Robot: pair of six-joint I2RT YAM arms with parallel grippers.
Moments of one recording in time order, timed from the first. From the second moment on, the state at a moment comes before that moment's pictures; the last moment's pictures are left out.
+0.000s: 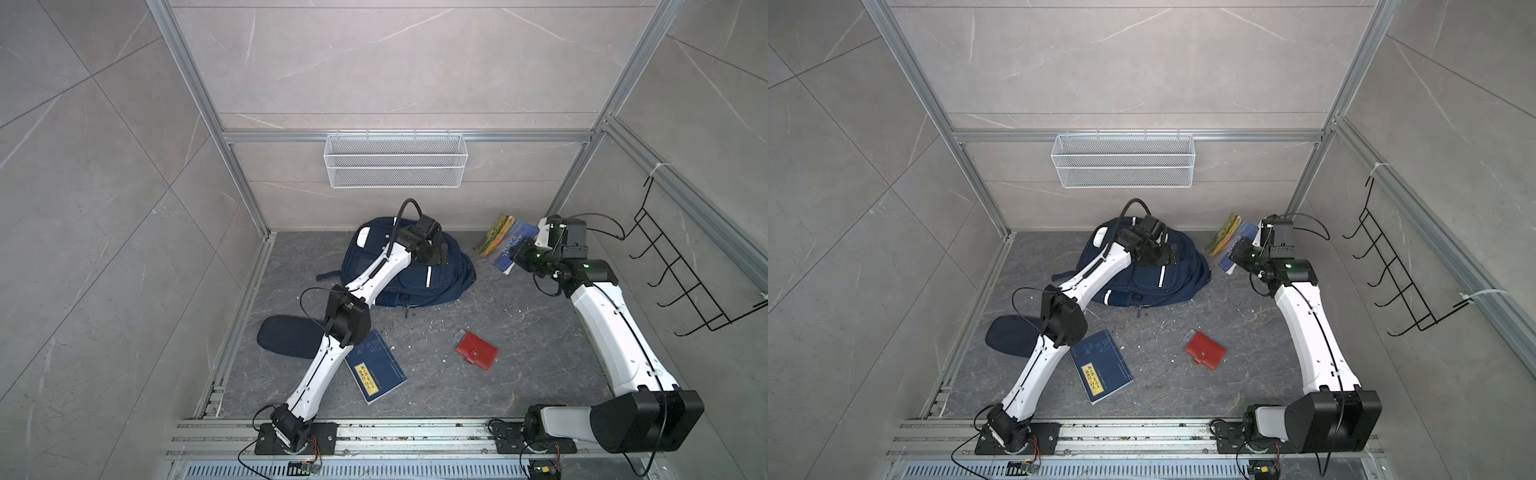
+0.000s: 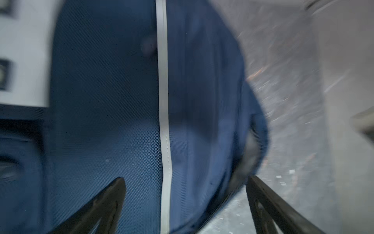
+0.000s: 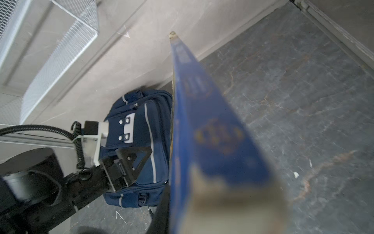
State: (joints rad) left arm -0.69 2.57 2.57 -0.97 0.06 -0.56; right arm 0.01 1.33 1.38 -0.72 -0.15 0.55
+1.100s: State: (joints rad) left arm -0.73 2.33 2.21 -0.83 0.03 -0.44; right arm 0.01 1.11 1.33 -0.99 -0.18 0.40
